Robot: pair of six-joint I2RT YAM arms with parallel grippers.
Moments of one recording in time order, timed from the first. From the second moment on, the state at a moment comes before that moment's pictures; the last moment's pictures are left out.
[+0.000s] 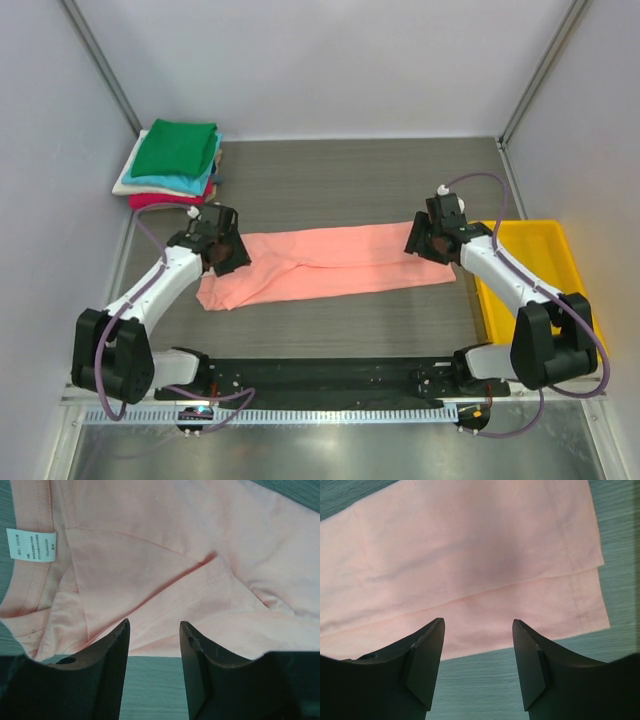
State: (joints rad) left arm -0.27 1.28 0.86 -0.62 -0.09 -0.66; right arm 0.23 1.32 0.86 -0.52 0.10 0.53
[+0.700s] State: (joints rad) left arm -0.32 1.71 1.02 -0.53 -0.24 -0.72; right arm 0.46 1.52 0.75 -0.24 0.10 0.65
